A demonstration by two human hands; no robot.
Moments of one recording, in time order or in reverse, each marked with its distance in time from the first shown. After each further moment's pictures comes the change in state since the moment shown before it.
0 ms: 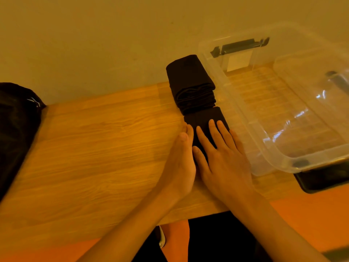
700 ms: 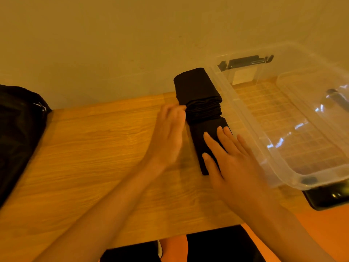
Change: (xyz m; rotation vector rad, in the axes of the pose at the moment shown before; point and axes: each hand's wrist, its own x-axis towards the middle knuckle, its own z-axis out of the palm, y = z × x) left_hand 0.059 0.013 -0.060 0.288 0.268 0.385; right_hand 0.005 -0.008 -0.038 0.112 -0.028 -0.073
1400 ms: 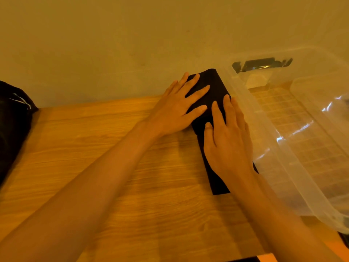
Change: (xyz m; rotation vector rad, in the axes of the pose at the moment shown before) left_hand 0.122 -0.048 -0.007 0.613 -0.327 0.408; right_hand 0.101 -0.004 0.033 -0.043 0.276 0.122
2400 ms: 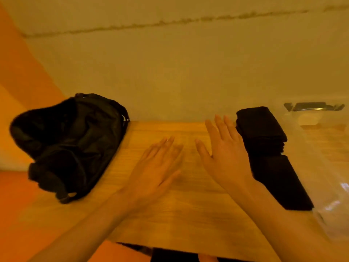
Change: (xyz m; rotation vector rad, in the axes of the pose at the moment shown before) left_hand -0.255 -0.013 -0.070 0.186 0.068 -0.271; right_hand -0.015 -0.126 -0.029 0.093 -0.096 -0.317
